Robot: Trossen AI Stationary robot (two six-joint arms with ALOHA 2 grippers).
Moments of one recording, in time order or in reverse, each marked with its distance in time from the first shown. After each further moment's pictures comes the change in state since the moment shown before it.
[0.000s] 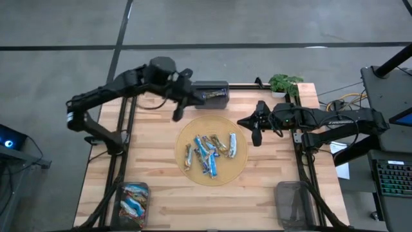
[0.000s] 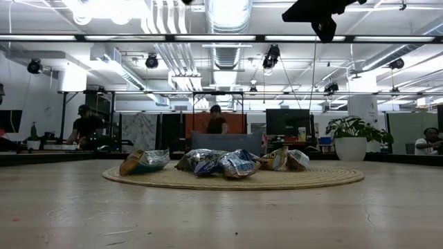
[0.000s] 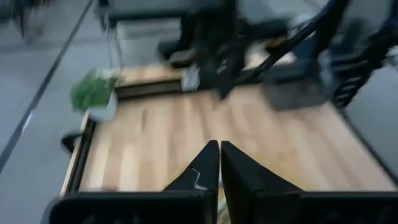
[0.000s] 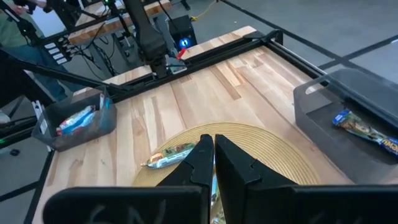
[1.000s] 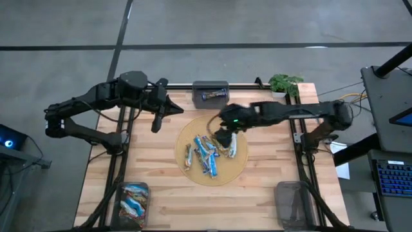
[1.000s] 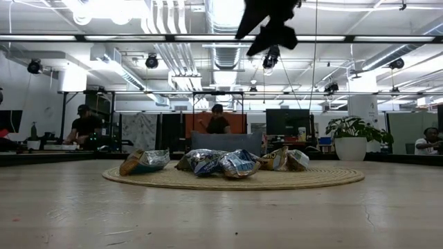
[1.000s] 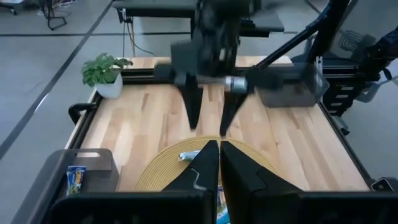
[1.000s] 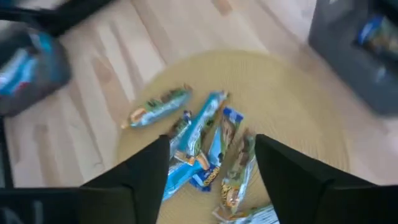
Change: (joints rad) left arm -0.094 -0.321 -0.278 0.011 -0.155 -0.157; right arm -0.010 0.589 0.595 -0.507 -0.055 0.181
